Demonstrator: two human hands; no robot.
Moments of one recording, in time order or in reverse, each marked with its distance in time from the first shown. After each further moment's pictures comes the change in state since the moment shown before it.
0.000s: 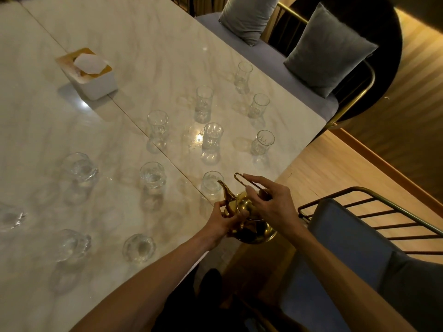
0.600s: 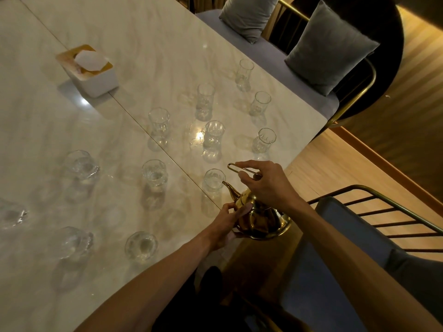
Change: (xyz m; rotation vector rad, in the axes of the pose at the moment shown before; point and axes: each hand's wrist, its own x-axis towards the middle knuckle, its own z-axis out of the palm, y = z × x) left_hand -0.011 0.013 0.016 -0.146 -0.074 -0.143; right_hand 0.038 -0.043 -0.007 -0.205 -0.126 -0.037
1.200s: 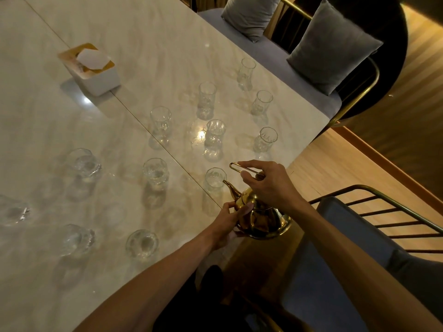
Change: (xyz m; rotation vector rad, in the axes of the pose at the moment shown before) left_hand -0.003 0.000 0.003 0.026 0.031 0.015; right_hand -0.003 0.001 0.000 0.035 0.027 0.023
